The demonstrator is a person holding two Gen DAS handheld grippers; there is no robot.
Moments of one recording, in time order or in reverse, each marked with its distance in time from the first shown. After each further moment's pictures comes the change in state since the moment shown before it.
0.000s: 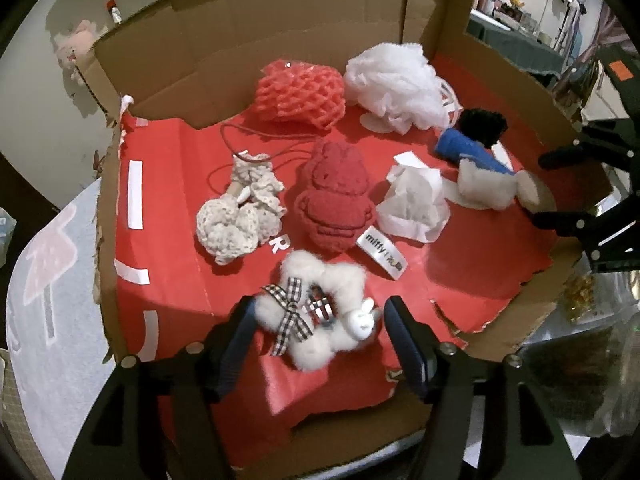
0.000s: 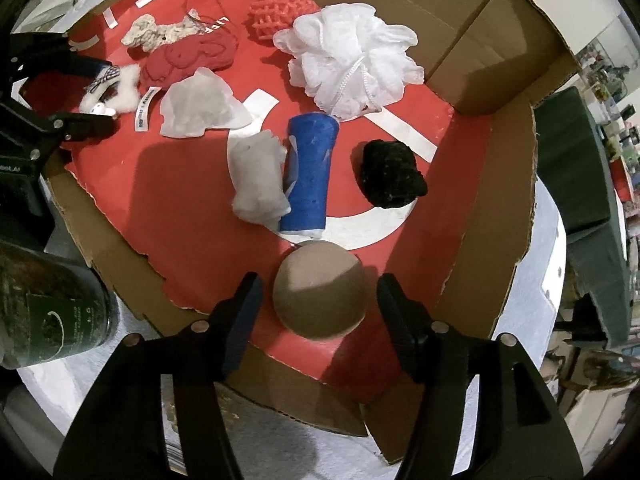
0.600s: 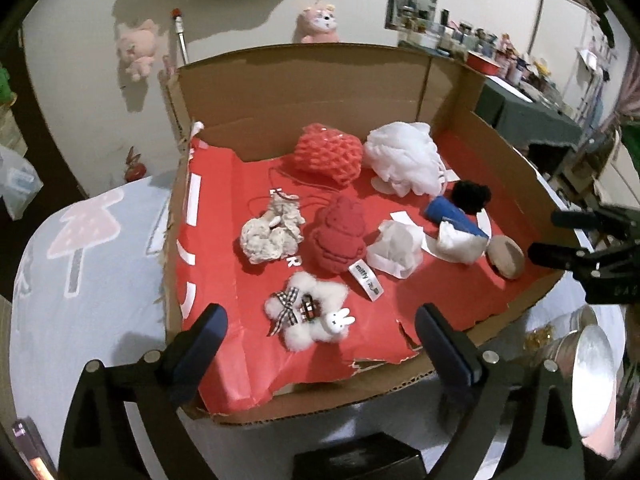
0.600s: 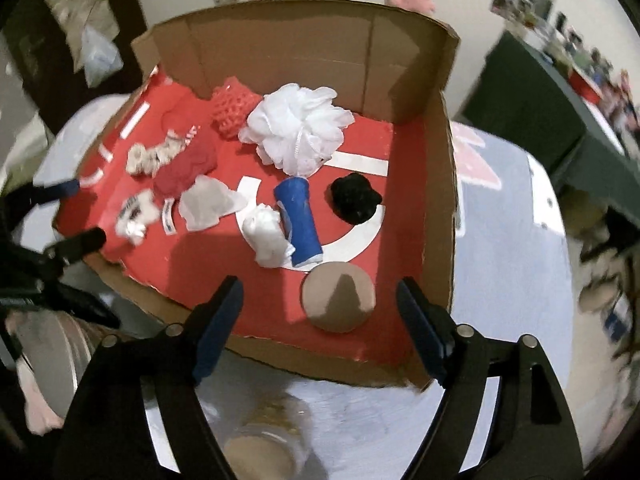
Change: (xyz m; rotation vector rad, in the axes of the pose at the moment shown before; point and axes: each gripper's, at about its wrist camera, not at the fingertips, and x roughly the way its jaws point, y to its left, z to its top) left arm -0.058 -0.003 -0.018 -0.191 -0.179 0.038; right arm -0.052 -0.019 -0.017 0.418 -0.197 0.076
